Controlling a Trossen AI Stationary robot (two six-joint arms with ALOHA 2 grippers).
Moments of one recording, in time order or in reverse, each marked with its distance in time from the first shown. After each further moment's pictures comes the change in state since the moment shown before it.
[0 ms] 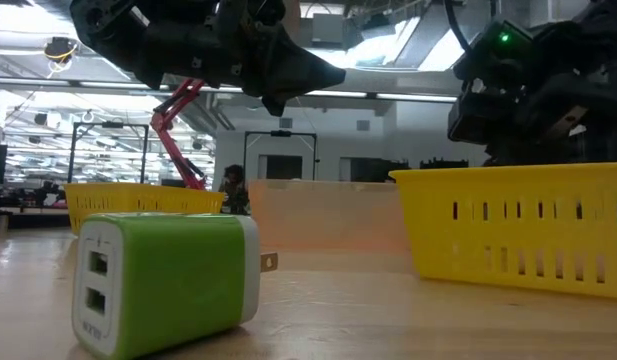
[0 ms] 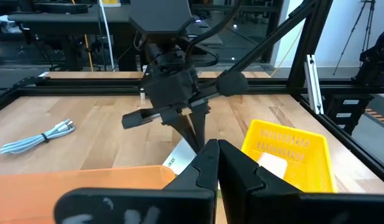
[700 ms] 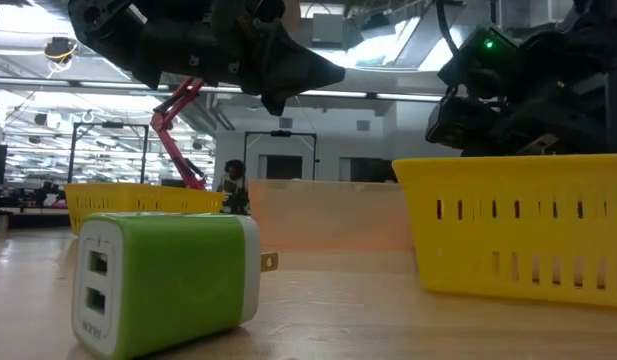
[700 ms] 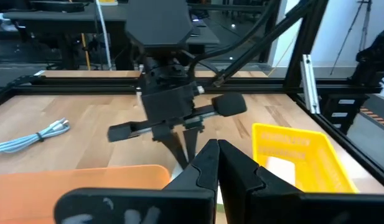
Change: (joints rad) left arm -0.015 0.000 0.000 -0.002 0.000 -0.008; right arm 0.013 0.160 0.025 0.145 0.099 -0.114
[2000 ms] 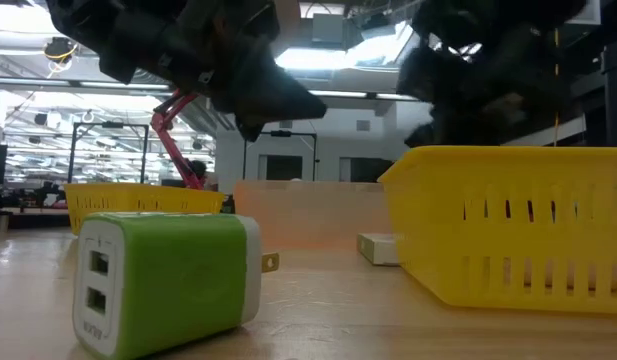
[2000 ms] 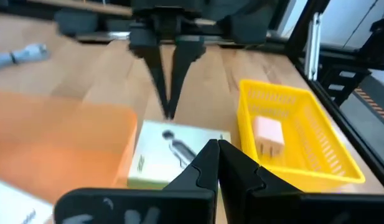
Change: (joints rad) left arm -0.102 0.001 0.000 -0.187 -0.113 -0.181; right arm 0.065 0.006 0.281 -0.272 0.140 -0.100
